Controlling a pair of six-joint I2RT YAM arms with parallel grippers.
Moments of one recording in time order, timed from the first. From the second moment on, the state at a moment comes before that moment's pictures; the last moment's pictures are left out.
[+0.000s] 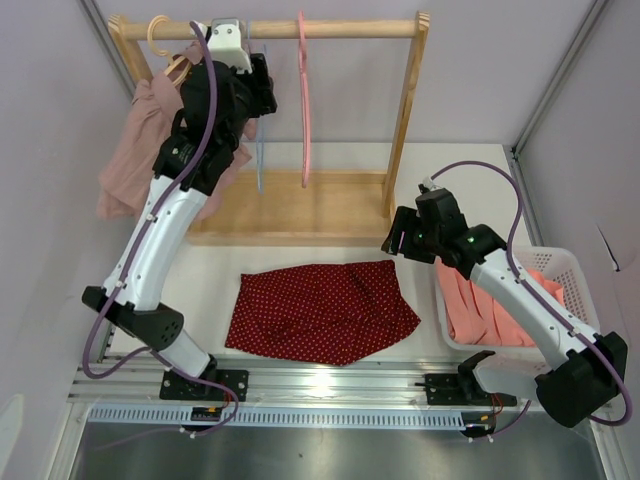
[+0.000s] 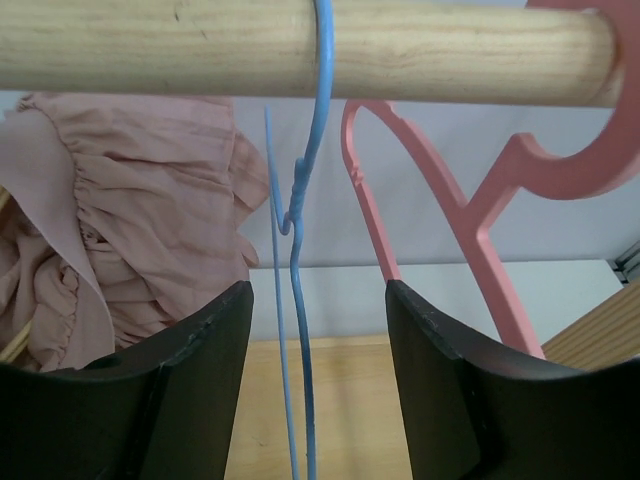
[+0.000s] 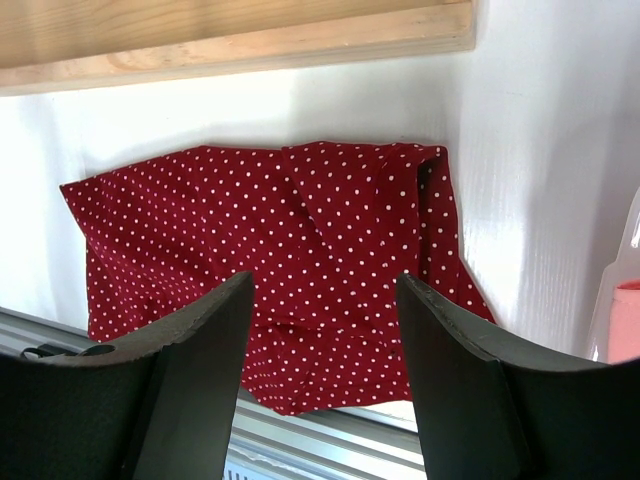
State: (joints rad) left arm -0.47 1.60 2.06 -0.48 -0.36 -0.12; right arm 0.51 1.20 1.09 -0.69 0.02 0.64
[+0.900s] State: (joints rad) left arm -0.71 1.69 2.15 -0.45 -0.47 -0.03; right arm 0.51 1.17 1.09 -0.70 0.02 0.64
